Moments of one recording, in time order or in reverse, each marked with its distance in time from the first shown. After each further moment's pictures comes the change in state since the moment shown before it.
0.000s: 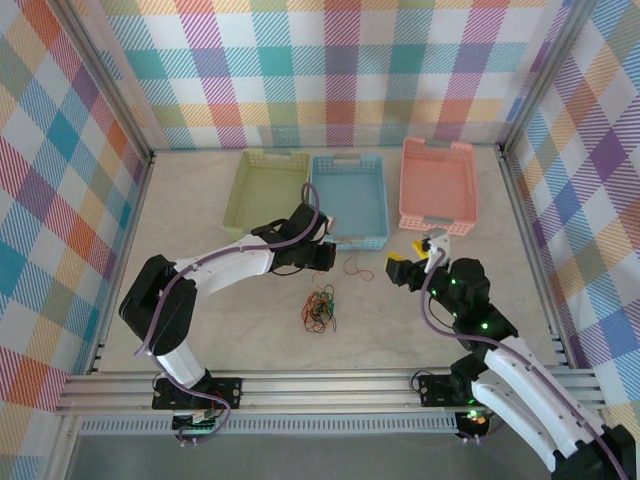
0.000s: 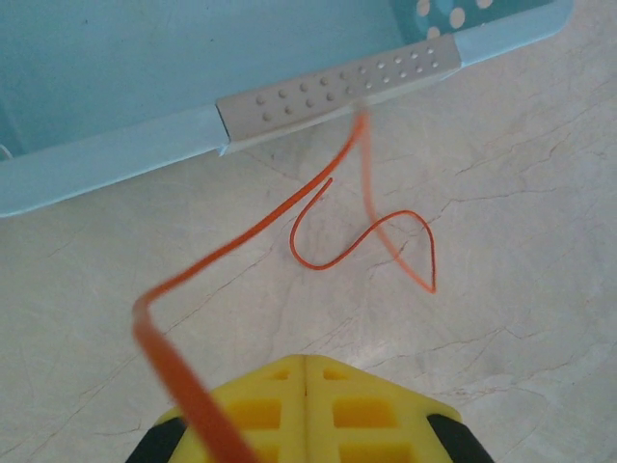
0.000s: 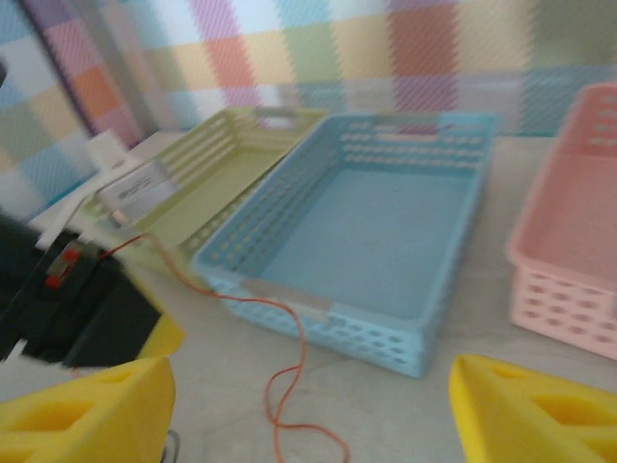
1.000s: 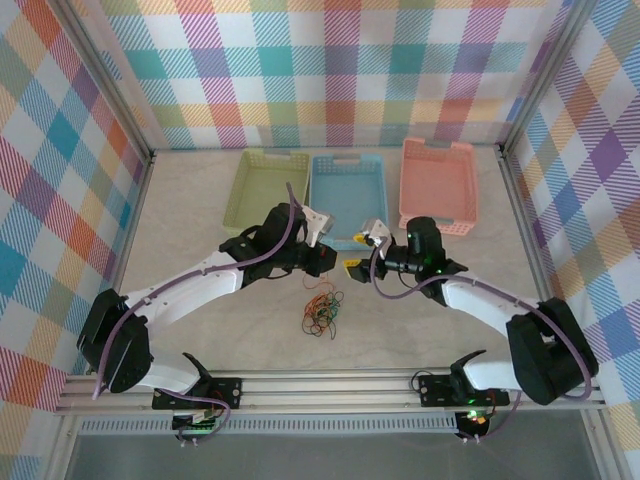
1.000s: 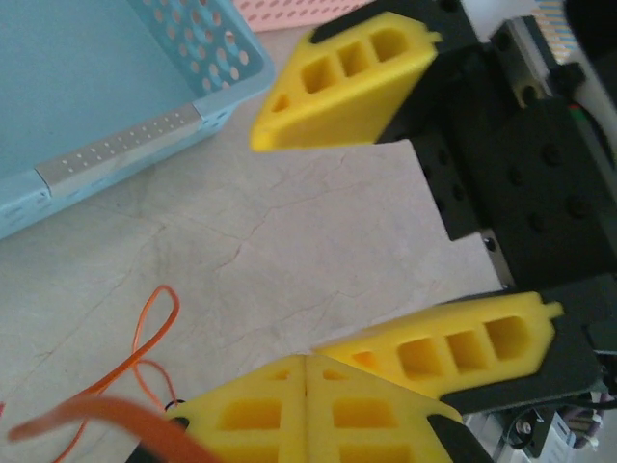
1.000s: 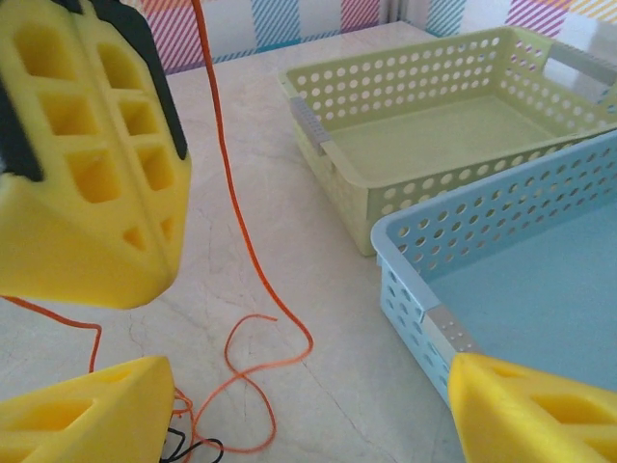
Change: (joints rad) left arm -0.021 -0.265 -0.117 0.098 0.200 0.080; right arm 0.000 0.665 0.216 0.263 -0.515 -0.433
